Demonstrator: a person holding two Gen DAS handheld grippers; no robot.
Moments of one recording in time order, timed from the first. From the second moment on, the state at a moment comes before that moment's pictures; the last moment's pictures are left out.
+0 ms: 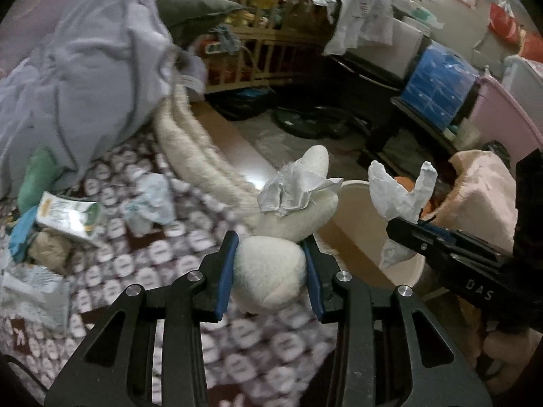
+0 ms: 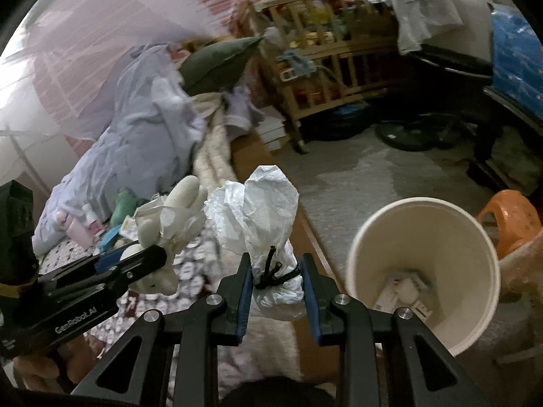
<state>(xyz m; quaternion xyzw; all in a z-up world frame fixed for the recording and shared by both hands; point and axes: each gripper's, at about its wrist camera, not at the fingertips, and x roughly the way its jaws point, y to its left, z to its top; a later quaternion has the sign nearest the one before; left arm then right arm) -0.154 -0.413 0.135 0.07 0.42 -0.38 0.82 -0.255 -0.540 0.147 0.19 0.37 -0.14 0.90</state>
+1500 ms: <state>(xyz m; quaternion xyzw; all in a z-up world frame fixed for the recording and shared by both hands) -0.155 -0.534 0.106 0.03 0.48 -0.47 0.74 -0.312 -0.665 0.108 0.28 0.37 -0.30 0.83</state>
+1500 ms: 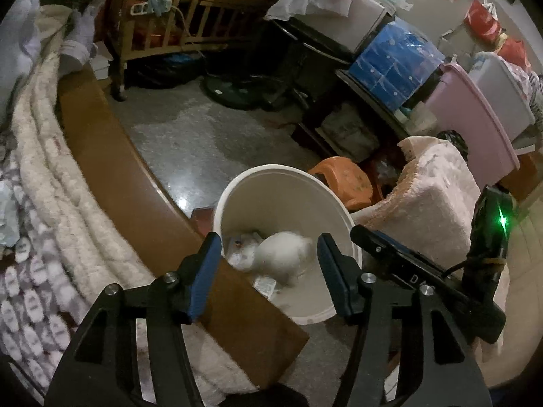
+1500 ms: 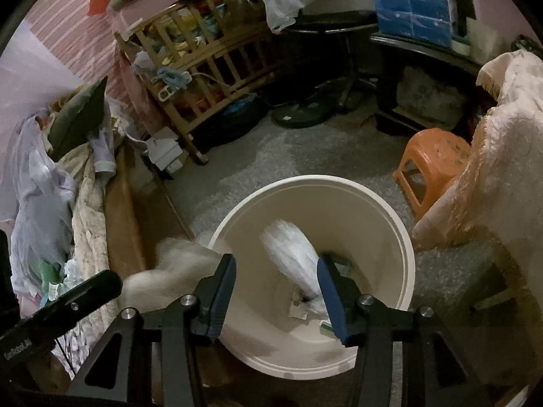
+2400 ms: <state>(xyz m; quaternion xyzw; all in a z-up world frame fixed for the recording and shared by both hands) -0.133 -0.359 0.117 0.05 0.45 -0.28 0.84 -0.223 -0.530 0.113 0.20 0.42 -0.15 0.87</state>
